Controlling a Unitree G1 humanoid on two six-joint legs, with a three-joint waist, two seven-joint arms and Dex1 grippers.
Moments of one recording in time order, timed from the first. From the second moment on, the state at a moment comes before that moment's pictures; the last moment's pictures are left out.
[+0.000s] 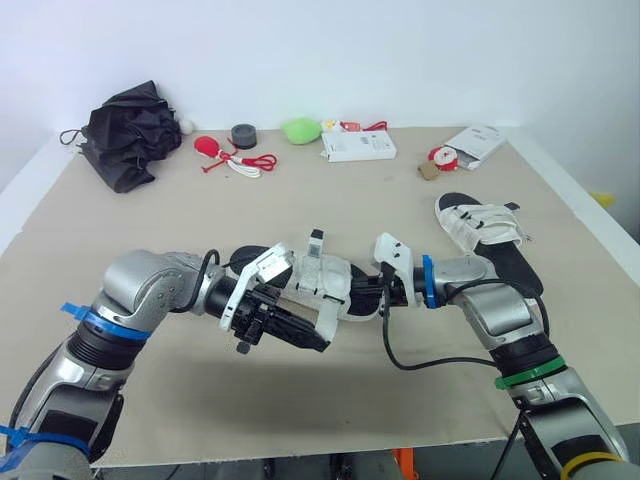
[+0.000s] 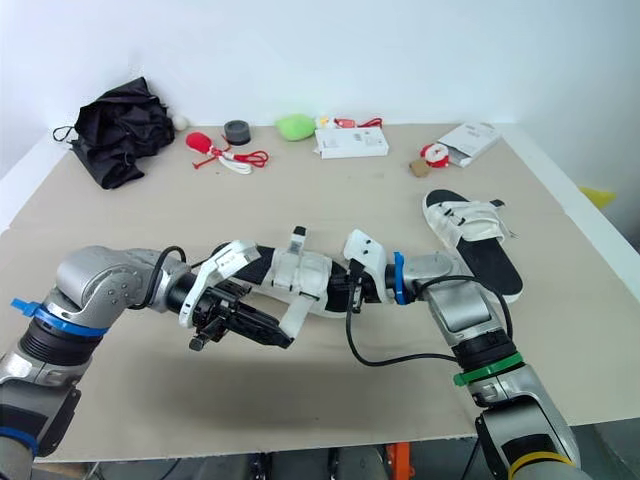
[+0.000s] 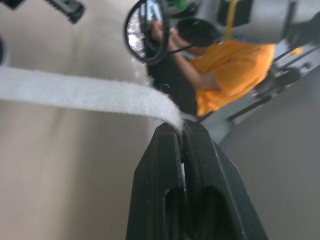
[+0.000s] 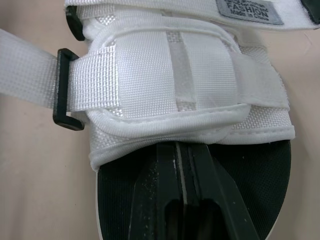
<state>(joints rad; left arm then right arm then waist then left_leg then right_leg) -0.71 0.59 -0.24 -0.16 -0.86 1.31 -1.24 -0.60 -0.57 0.27 0.13 0.19 0.47 1.11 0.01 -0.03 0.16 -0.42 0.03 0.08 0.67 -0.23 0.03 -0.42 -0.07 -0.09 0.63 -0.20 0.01</state>
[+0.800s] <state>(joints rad) -0.93 0.19 0.13 0.46 -0.84 1.48 -0.71 -0.59 -0.57 0.27 0.14 0.19 0.47 1.09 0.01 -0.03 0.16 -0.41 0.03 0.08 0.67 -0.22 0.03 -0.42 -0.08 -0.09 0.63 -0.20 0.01</state>
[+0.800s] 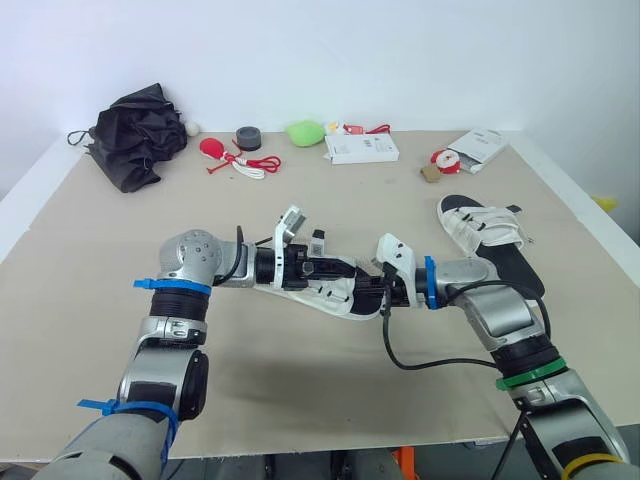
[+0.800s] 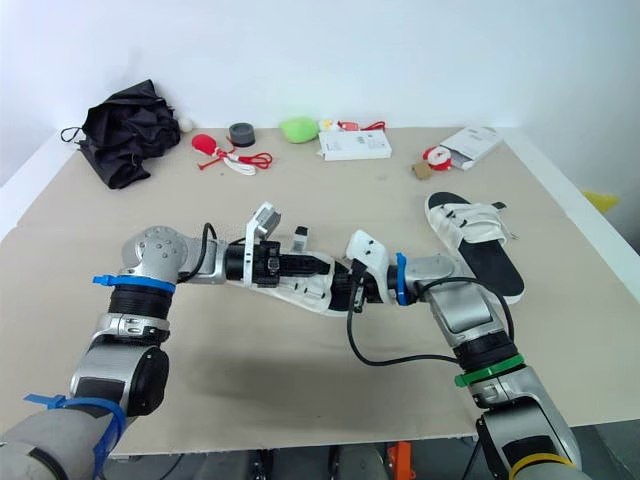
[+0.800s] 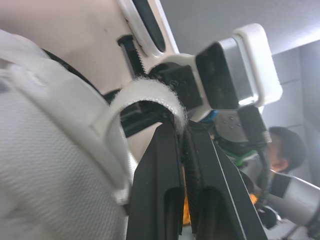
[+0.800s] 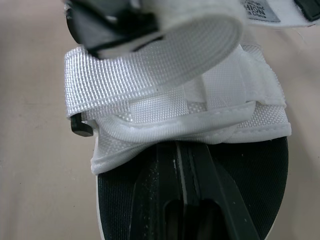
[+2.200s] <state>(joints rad) -1.15 0.12 0.26 1.01 -0.63 1.13 -0.66 -0.54 -0.58 0.24 0.08 0.19 0.50 1.04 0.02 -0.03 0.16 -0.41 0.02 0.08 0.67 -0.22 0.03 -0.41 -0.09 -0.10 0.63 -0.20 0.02</state>
